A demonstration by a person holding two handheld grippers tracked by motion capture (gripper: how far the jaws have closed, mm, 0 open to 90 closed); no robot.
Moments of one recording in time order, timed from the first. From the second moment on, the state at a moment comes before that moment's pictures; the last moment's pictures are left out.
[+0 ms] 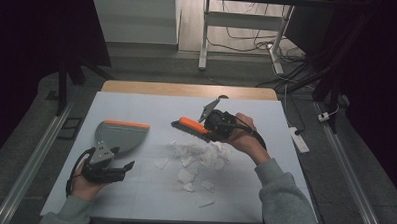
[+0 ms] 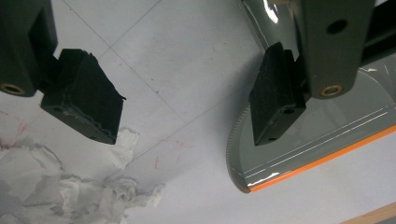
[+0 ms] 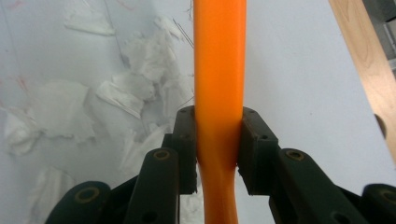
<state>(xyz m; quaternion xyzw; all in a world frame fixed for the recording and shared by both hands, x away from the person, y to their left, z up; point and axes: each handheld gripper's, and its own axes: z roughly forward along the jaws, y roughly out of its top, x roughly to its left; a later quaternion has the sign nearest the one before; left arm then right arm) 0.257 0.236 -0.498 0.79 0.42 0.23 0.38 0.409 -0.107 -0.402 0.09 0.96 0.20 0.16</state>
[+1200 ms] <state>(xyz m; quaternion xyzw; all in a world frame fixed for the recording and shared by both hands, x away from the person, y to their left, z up) 0.257 0.240 -0.499 0.79 0.42 0.22 0.38 0.406 -0.034 -0.439 0.27 0.91 0.33 0.00</state>
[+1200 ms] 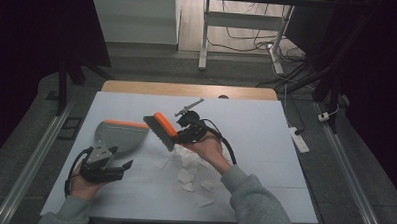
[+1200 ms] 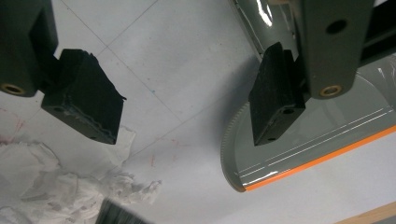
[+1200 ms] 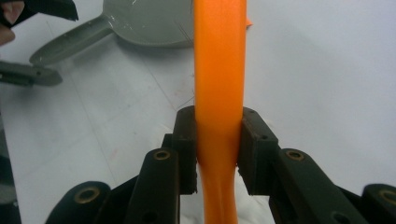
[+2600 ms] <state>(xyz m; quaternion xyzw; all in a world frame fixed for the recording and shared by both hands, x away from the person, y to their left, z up) 0.257 0.246 -0.499 0.78 0.43 0.23 0.39 0.375 -0.040 -0.456 0.30 0.88 0.36 -0.07</state>
